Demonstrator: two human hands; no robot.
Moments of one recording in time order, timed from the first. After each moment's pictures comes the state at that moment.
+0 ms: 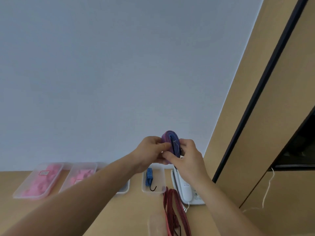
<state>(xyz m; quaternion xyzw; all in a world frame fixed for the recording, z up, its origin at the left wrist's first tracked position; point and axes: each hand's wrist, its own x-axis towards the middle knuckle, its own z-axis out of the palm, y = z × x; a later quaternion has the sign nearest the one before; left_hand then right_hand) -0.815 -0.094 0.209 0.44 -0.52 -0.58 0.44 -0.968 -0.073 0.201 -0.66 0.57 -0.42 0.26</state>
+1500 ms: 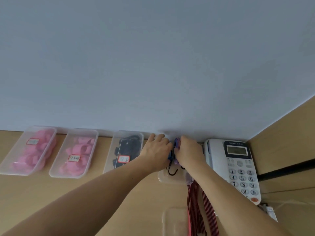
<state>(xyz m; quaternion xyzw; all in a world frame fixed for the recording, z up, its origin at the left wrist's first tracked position) -0.776 -0.236 -0.023 0.57 -0.82 -0.04 -0.06 -0.917 -0.266 -0.028 -0.75 0.64 -0.07 0.17</state>
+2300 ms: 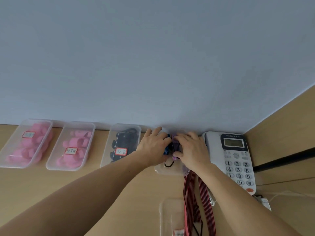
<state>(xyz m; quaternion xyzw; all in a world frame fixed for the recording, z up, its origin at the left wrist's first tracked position) -0.777 -0.231 -0.038 0.58 -0.81 -0.07 -0.05 -0.955 -0.253 -0.039 -0.85 0.52 -0.04 0.09</state>
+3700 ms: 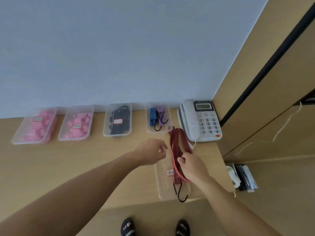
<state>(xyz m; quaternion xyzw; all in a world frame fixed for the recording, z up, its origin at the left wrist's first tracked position) -0.819 -0.074 0.006 0.58 -0.74 -0.33 0.03 -1.010 -0.045 -0.043 -0.66 0.70 -0.03 0.27</state>
